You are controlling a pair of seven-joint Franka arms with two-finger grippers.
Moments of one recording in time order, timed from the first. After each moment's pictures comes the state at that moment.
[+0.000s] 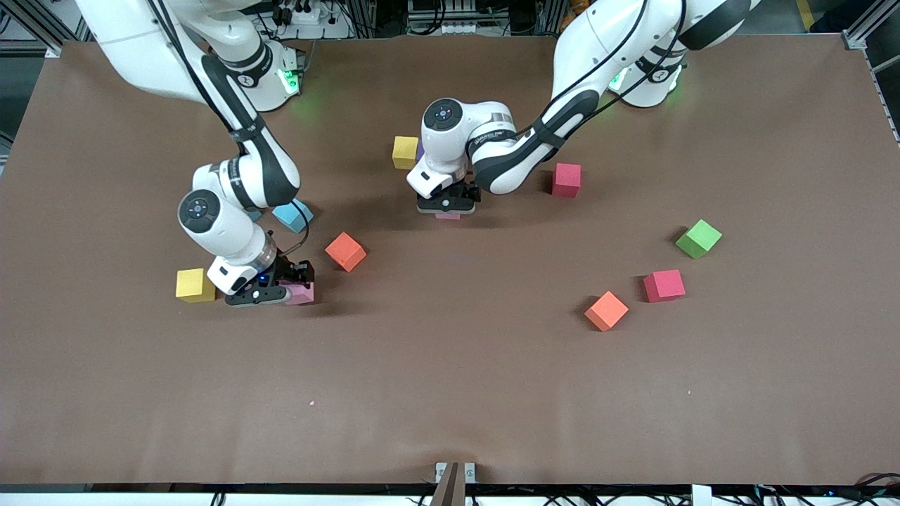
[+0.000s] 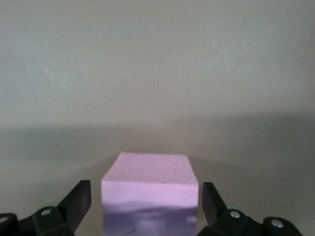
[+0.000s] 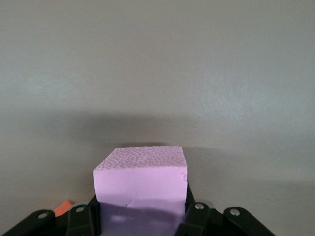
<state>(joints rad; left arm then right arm) -0.41 0.73 -0.62 -1.79 0.64 2.37 -1.34 0.18 0.39 0.08 -2.08 0.07 2.58 0.04</state>
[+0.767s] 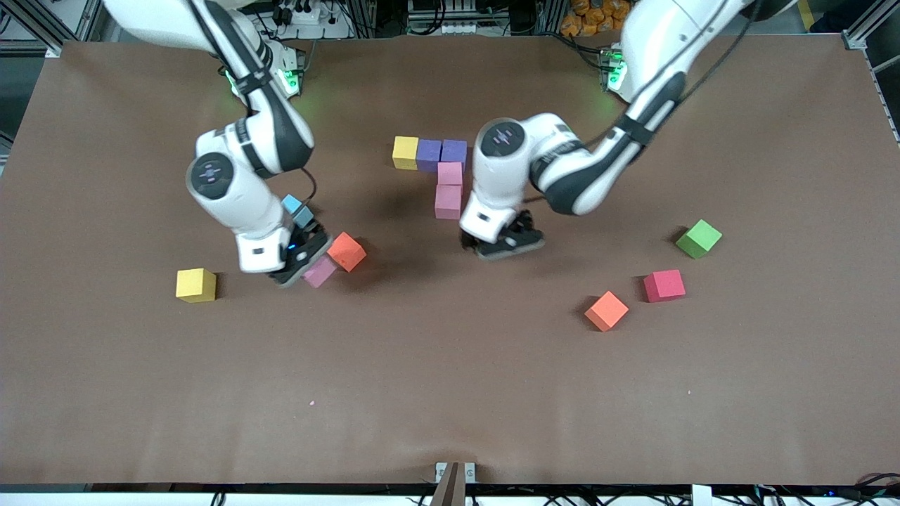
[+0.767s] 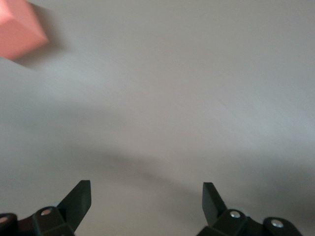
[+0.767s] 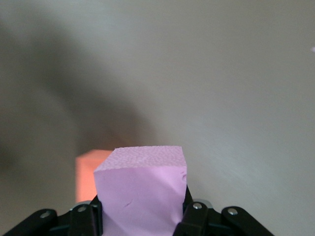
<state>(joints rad) -0.12 0.59 -0.61 -1.79 0.58 2.25 -1.35 0.35 0.27 0.09 -2.08 0.07 2.44 -0.55</state>
